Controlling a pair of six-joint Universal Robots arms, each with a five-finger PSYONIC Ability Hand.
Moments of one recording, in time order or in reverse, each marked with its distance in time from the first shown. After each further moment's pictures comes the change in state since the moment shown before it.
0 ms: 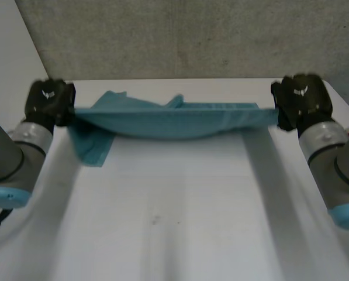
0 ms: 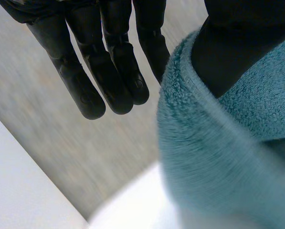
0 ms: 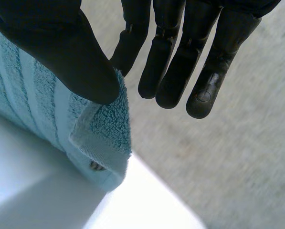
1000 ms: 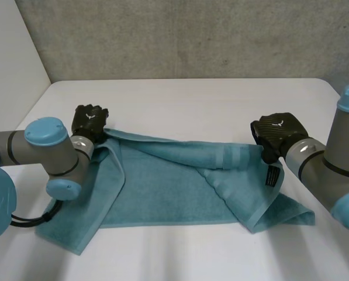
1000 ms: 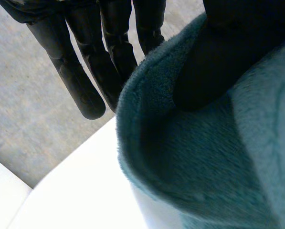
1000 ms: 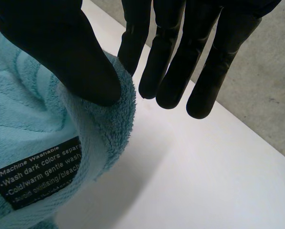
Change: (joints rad) left arm -0.130 -0.509 0.498 -0.119 -0.129 0.087; right arm 0.022 0.153 -0.182 0.391 -0.075 0.049; left_hand 0.000 -0.007 -0.008 -0.005 0.000; right_hand 0.000 -0.005 -0.004 -0.004 -0.003
